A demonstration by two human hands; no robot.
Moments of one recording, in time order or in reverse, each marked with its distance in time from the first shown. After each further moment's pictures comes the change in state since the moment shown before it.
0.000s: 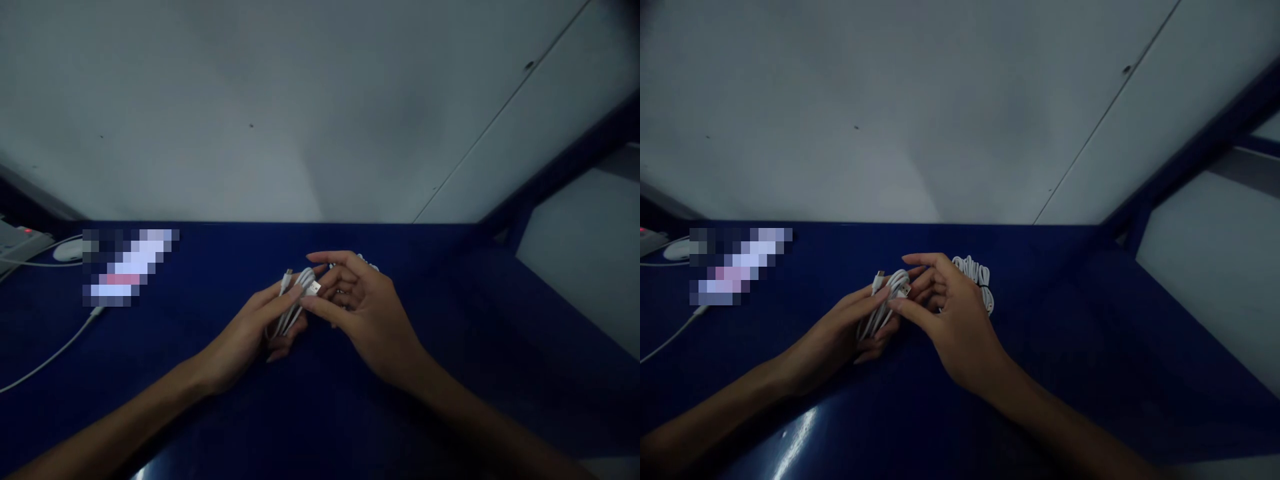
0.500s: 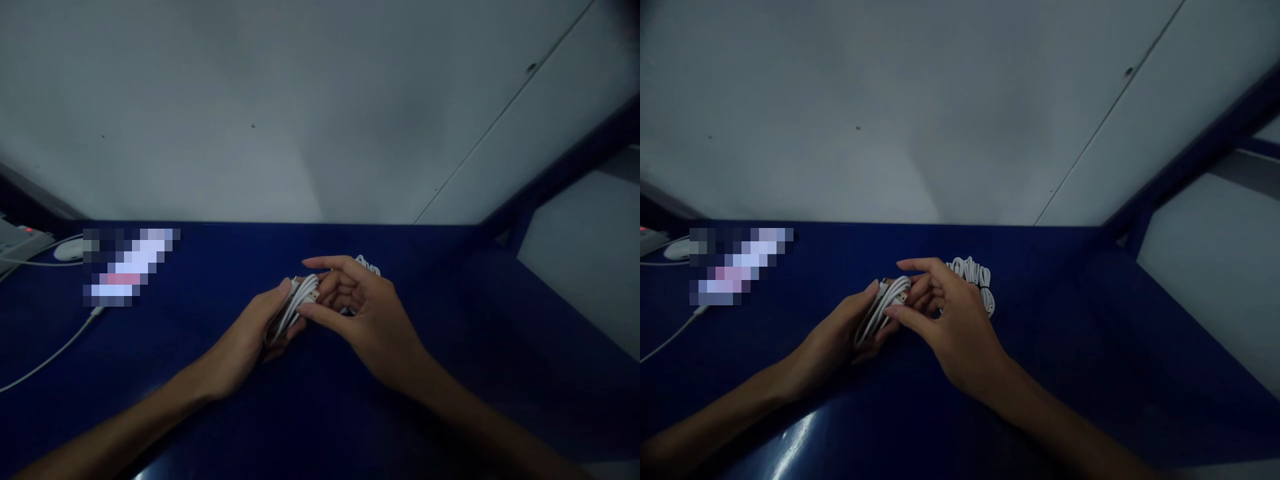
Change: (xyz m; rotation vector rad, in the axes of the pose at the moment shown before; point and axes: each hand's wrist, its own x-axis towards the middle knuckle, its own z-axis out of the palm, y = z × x) left_hand -0.002 -0.006 -0.002 0.142 -0.002 0.042; right_hand -0.003 -0.002 -0.004 -0.077 -0.045 -0.029
